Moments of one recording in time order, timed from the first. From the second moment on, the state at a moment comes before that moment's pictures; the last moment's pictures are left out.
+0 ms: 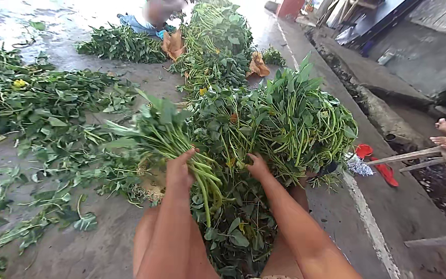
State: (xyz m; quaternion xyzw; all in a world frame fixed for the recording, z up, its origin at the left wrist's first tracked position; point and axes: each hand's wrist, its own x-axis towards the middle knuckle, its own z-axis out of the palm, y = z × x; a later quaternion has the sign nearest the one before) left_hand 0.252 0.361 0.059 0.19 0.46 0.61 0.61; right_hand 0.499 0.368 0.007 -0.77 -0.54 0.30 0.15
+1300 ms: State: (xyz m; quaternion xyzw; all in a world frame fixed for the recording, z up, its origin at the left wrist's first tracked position) left_hand 0.240 0.367 0.055 0.11 0.32 0.74 0.58; right_hand 0.590 0.365 0.082 -0.86 -0.49 0.13 0.09
